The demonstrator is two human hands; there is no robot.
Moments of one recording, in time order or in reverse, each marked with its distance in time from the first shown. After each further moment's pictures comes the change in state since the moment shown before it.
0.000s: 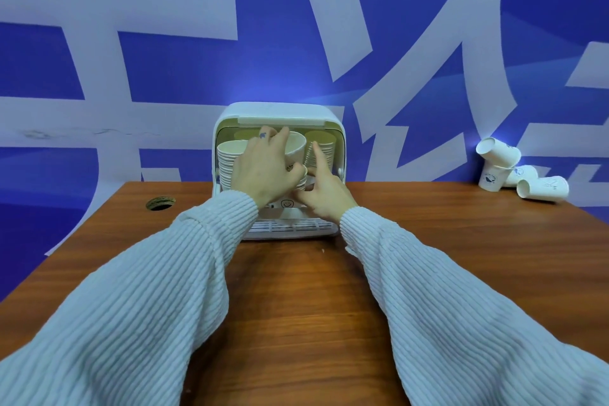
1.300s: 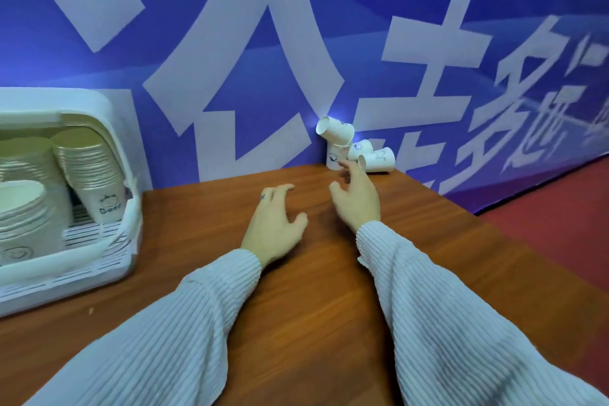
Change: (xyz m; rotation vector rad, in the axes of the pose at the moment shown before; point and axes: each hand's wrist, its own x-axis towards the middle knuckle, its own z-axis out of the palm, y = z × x) left_hand -0.011 0.279 0.210 -0.695 -0.384 0.092; right_hand -0.088 0.268 -0.237 -0.162 0.658 0.355
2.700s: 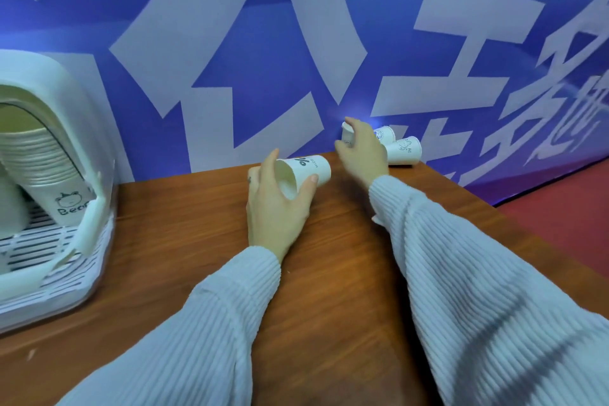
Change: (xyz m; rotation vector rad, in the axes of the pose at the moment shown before) left_hand 0.048 -0.010 0.025 -0.263 0.376 -0.152; right_hand 0.115 0.011 0.043 -0.161 -0.108 -0.031
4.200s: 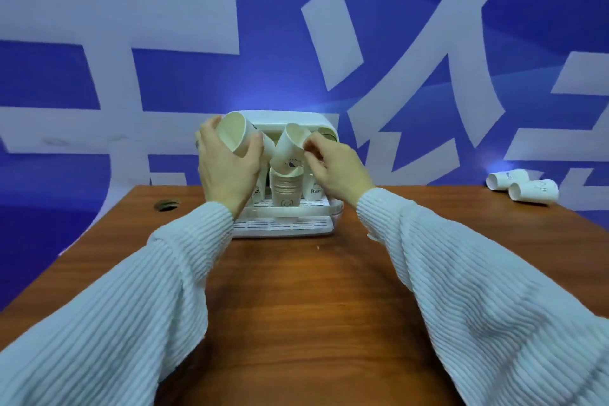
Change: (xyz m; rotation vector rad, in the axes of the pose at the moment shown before) left_hand -0.065 0.044 -0.414 0.203 0.612 0.101; right_hand -0.235 -0.337 0.037 0.189 -0.136 -0.801
